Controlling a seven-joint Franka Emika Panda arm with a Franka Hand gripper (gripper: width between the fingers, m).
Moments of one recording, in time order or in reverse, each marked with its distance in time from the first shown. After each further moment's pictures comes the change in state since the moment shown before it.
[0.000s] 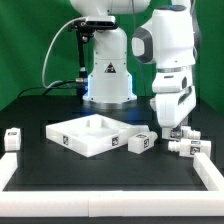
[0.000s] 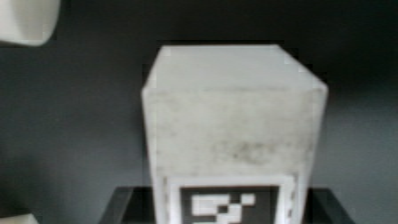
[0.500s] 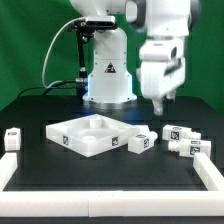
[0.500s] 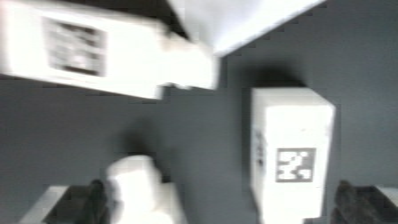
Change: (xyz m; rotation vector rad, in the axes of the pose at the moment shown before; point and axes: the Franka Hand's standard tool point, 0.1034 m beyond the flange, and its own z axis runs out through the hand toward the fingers) arm -0.029 0.059 -0.099 -0.020 -0.146 -0.020
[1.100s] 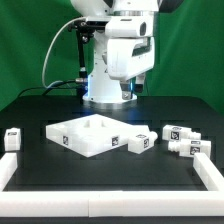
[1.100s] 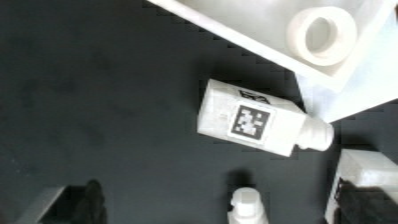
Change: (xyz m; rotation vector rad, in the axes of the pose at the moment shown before) arm -0.039 0.056 -0.020 -0.008 -0.005 -0.067
